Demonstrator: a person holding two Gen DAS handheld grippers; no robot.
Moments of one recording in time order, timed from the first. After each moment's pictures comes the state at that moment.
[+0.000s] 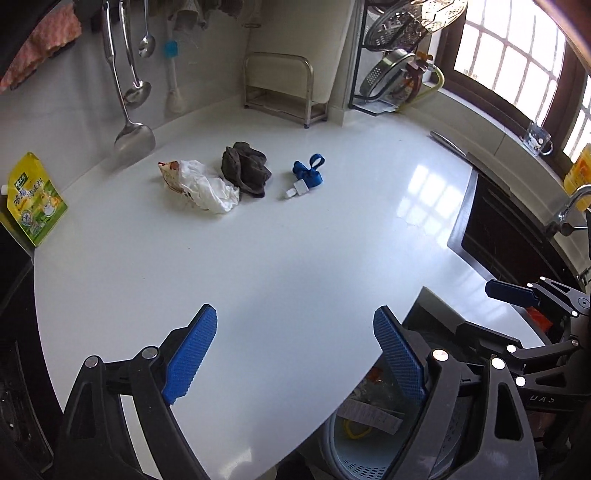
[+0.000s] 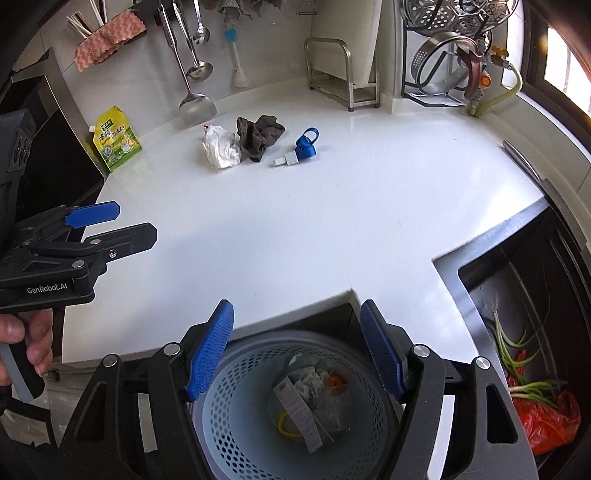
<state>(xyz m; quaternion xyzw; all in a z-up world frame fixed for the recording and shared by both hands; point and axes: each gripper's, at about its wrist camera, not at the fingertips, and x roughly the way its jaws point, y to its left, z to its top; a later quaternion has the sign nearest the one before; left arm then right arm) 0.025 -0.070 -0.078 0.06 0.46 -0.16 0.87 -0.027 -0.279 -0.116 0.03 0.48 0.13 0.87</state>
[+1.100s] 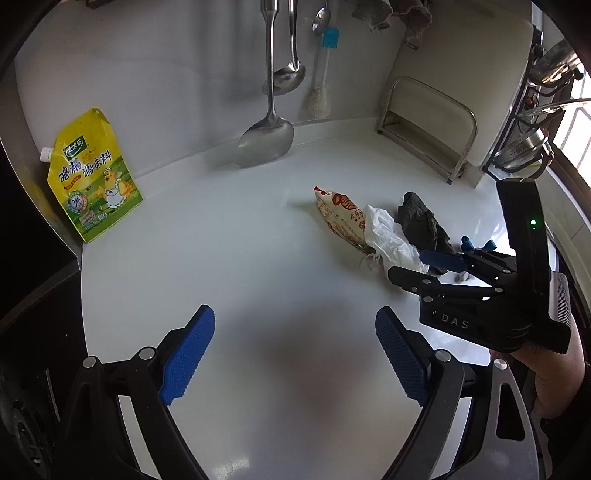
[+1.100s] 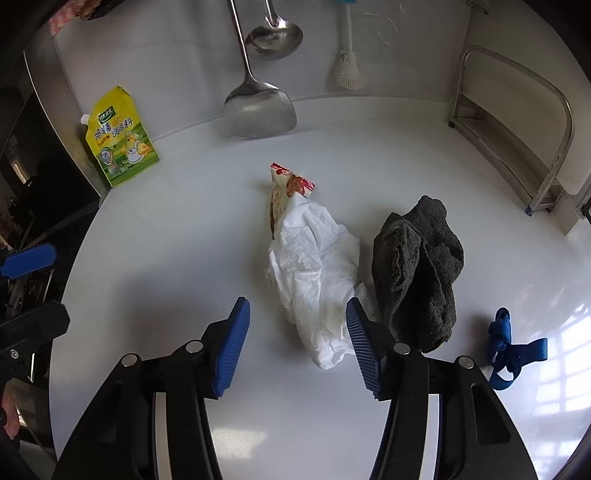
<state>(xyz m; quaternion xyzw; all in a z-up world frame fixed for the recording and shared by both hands) 0.158 0.093 -0.092 0.00 0.47 -0.05 0.88 0.232 -0.088 -0.170 -0.03 0.48 0.24 0.84</state>
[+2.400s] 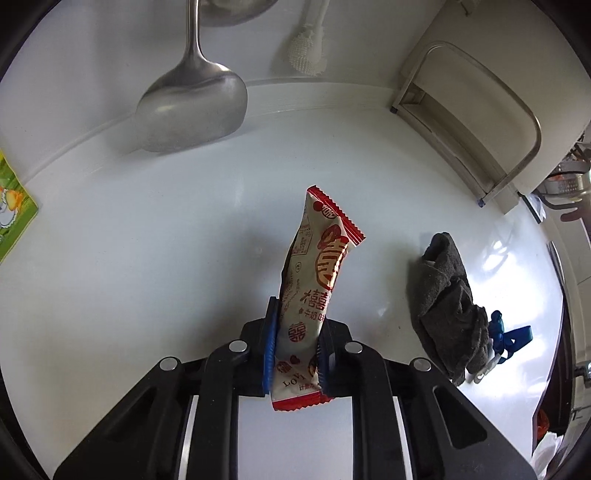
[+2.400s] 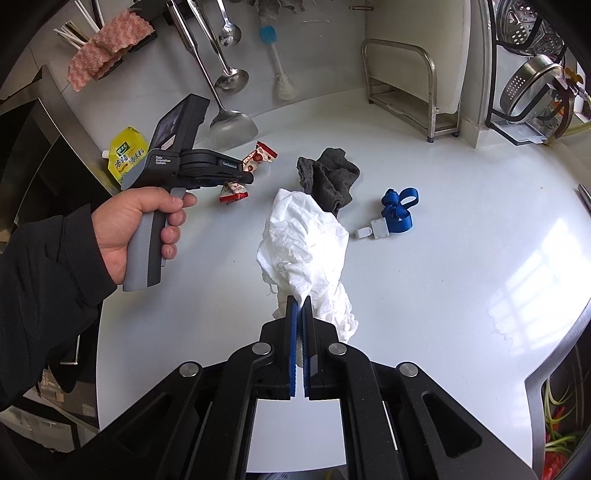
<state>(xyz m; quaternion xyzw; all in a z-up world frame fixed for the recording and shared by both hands) 0.297 0.043 -0.158 -0.05 0.53 -0.07 0.84 0.092 -0.202 -0.111 0.06 0.48 0.20 0.85</state>
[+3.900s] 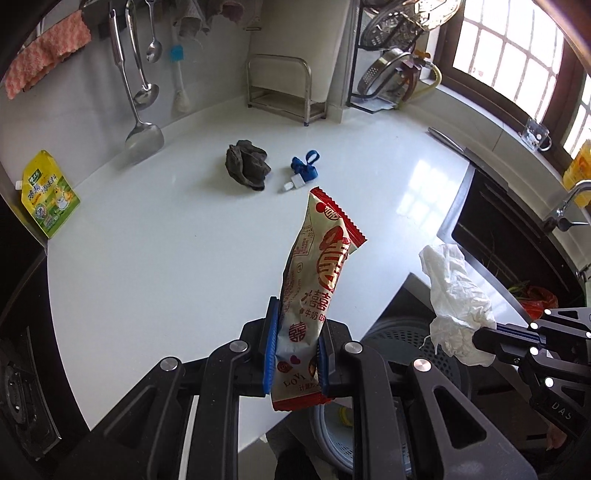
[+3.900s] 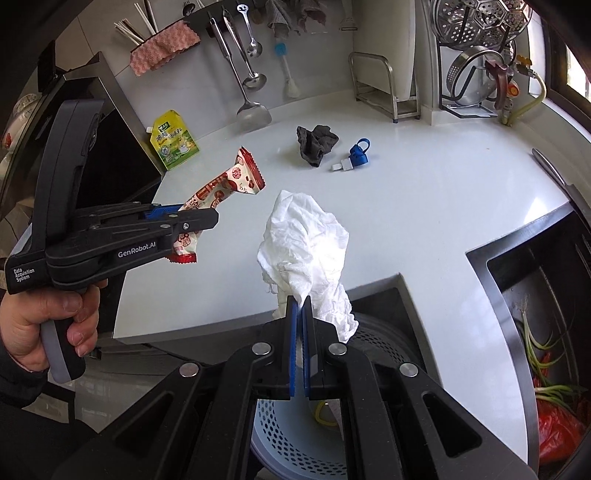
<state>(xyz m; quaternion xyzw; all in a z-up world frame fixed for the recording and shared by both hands) -0.017 -0.083 -0.067 0.07 0.48 -0.15 0.86 -0.086 -0.280 -0.088 0.05 0.47 0.21 0.86</state>
